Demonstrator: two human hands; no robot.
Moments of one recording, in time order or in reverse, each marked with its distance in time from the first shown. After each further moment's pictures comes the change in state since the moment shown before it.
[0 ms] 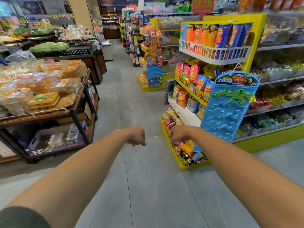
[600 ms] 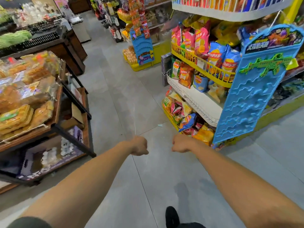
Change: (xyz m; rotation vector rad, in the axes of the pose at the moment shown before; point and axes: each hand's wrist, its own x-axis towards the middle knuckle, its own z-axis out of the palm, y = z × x) left_hand 0.235 -0.070 -0.026 0.174 -0.224 0.042; right_hand 0.248 0.043 0.029 0.211 -0.093 0.128
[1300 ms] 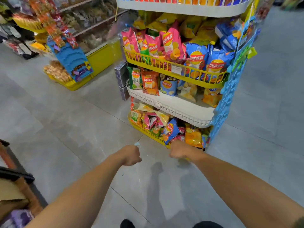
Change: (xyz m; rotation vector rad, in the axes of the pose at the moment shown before) left_hand 0.256 -0.119 -0.137 0.227 -0.082 0.373; right_hand 0.214 -0.020 -0.057 0.367 0.049 0.486
